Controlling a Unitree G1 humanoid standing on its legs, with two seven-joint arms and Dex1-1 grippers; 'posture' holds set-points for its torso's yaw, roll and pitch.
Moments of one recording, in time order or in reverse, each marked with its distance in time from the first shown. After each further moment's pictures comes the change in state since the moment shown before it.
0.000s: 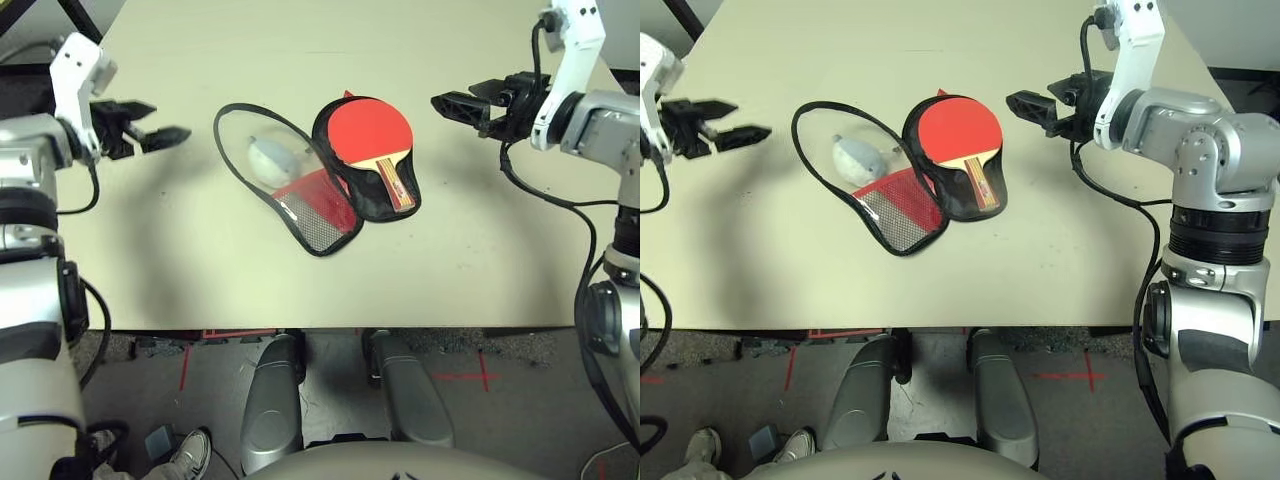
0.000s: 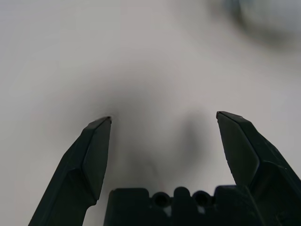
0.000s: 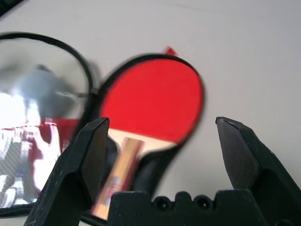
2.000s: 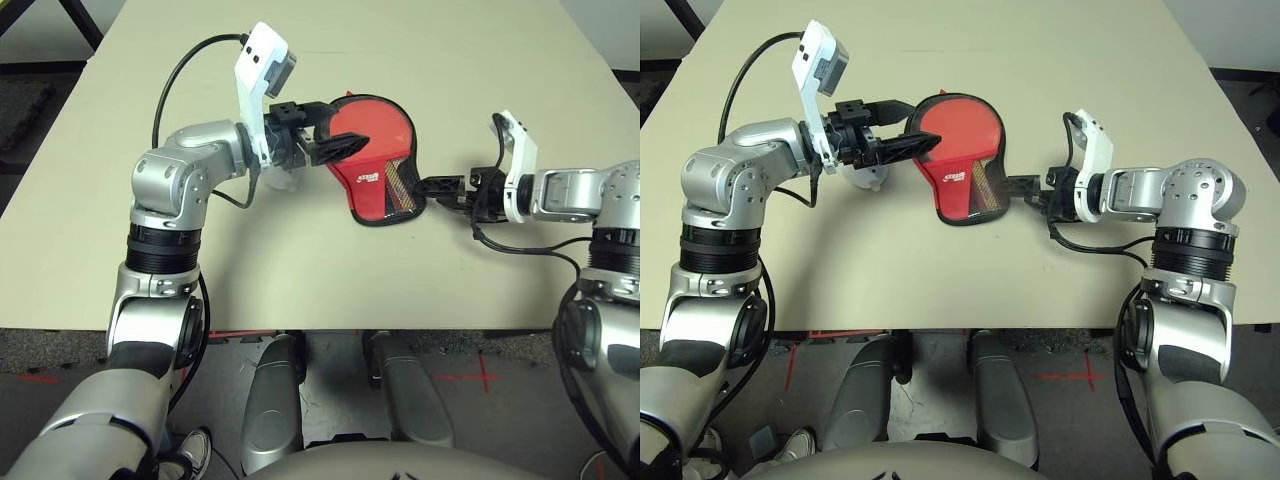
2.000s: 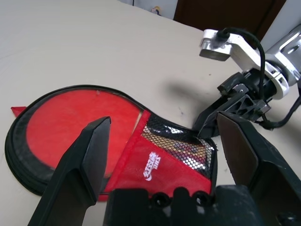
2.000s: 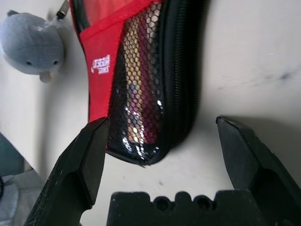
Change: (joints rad) left arm -0.058 -0.548 0.031 -0.802 -0.363 0.442 0.454; right arm 0.011 0.204 -0.171 0.253 0.445 0.570 -0.493
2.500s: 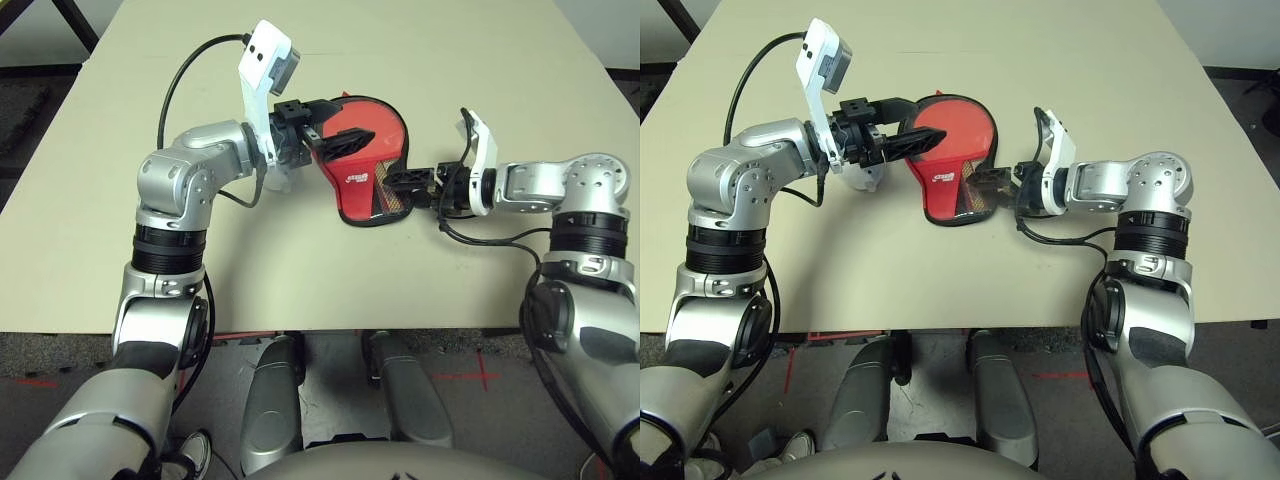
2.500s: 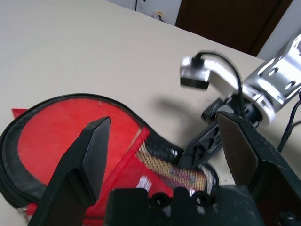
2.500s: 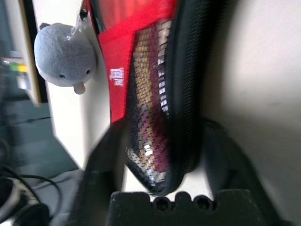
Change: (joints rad) left arm -0.001 -0.020 0.001 0.002 -0.020 -0.007 0.040; right arm -0.096 0.174 -0.189 0.225 -0.020 0.011 -0.129
